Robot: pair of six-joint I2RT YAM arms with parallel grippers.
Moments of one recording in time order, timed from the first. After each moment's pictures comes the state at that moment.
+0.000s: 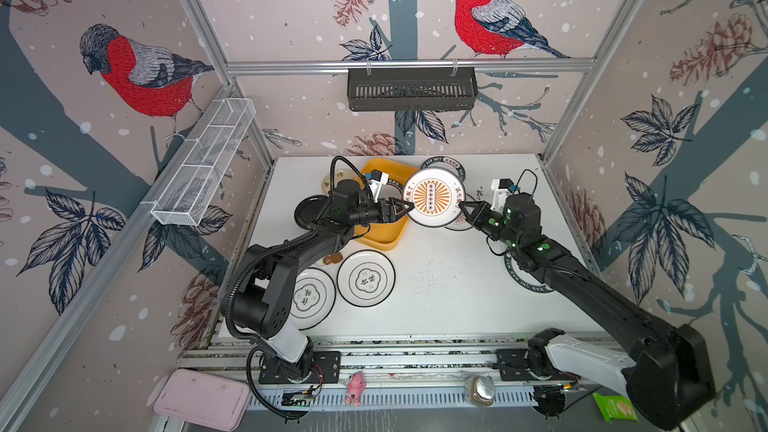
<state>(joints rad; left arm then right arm) -0.38 1.62 0.92 0.43 0.84 -0.71 0.44 1.12 0.76 0.05 -0.22 0.89</state>
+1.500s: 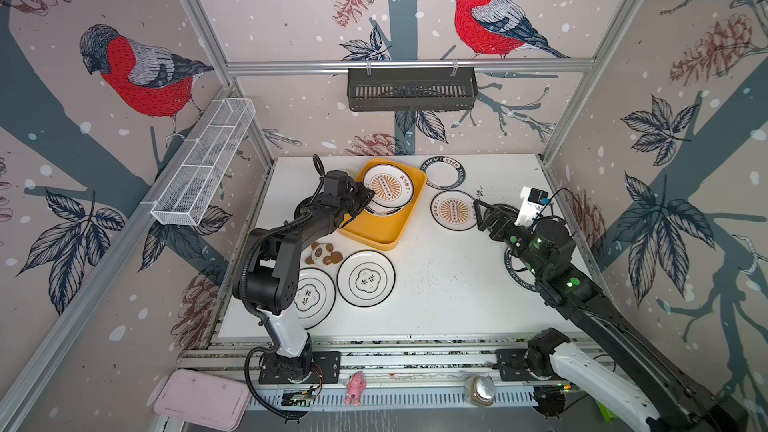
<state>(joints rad) -0.24 1.78 1.09 0.13 0.39 -1.01 0.46 0.77 0.64 0.01 0.04 0.61</state>
